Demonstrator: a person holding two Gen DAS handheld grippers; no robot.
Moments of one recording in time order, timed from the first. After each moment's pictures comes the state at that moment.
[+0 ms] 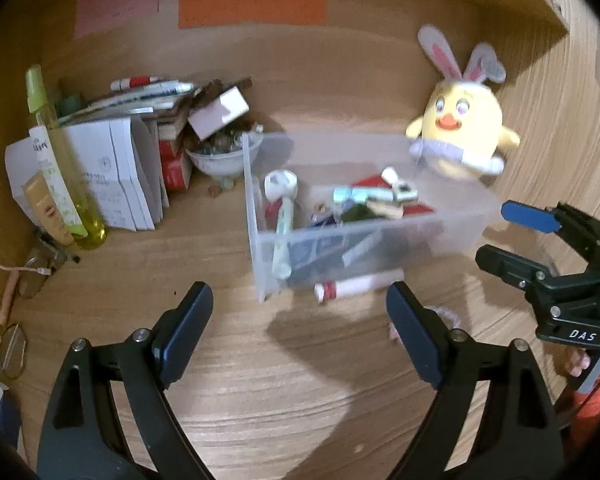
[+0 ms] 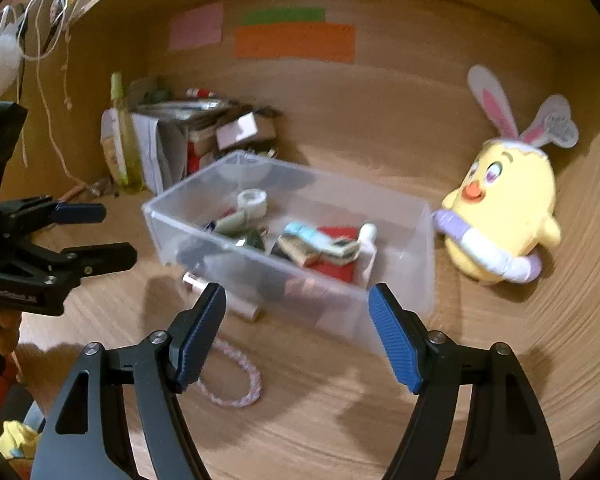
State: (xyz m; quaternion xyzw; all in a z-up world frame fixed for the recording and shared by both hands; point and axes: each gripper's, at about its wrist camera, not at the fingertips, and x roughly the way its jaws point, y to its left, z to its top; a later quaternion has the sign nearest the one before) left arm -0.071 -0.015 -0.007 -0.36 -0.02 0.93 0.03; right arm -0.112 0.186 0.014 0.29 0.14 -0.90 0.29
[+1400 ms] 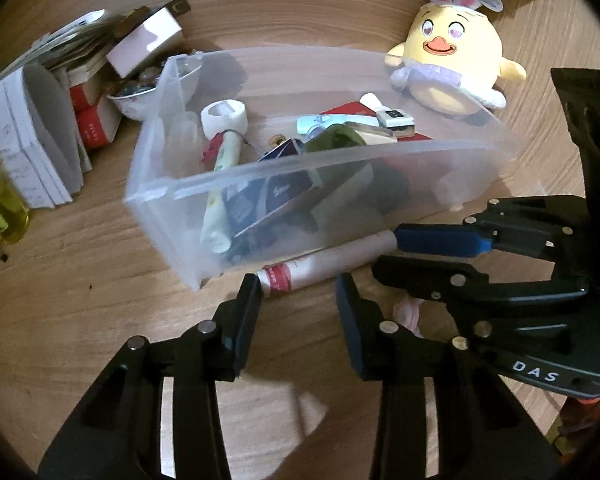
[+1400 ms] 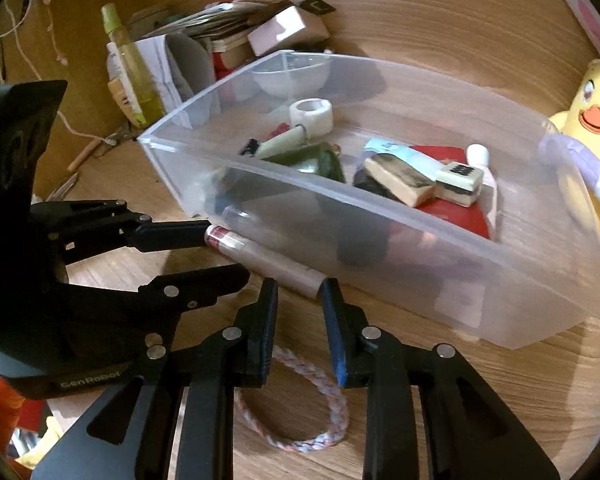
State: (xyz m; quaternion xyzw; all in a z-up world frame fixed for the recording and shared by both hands) left arm -0.118 0.001 -0.061 -0.45 0.00 0.89 0.09; right arm -0.150 0.121 -0.043 0.43 0.12 -0.82 0.36
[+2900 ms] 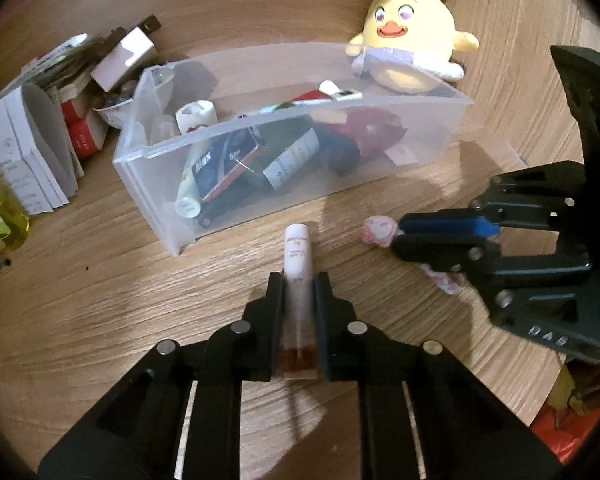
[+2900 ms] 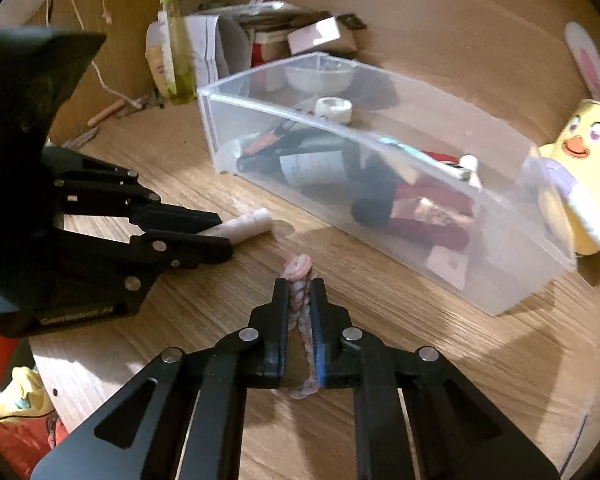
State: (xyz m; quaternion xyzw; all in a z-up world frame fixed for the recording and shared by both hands) left arm -0.081 0.024 -0.055 -0.43 0.03 0.89 0.13; right arm -0.108 0.146 -0.041 0.38 0.18 -0.83 0.36
